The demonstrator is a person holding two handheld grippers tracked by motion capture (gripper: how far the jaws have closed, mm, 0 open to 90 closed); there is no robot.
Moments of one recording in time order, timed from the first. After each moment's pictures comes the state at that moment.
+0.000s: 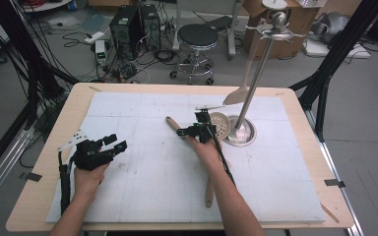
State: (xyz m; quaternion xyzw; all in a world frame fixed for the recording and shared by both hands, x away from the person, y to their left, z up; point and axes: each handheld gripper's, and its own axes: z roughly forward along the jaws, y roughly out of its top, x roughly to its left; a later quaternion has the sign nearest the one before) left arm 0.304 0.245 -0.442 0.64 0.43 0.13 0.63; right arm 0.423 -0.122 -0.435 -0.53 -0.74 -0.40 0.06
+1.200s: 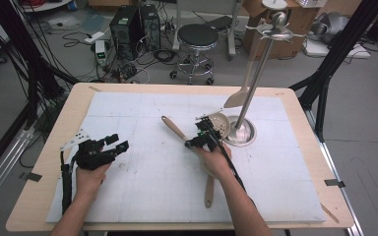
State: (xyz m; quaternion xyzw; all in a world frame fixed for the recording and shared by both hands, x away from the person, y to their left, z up) left arm 0.306 0.241 -0.442 0.64 0.43 0.13 0.63; right arm 0.404 -0.129 -0.441 -0.49 -0.81 -0.30 0.01
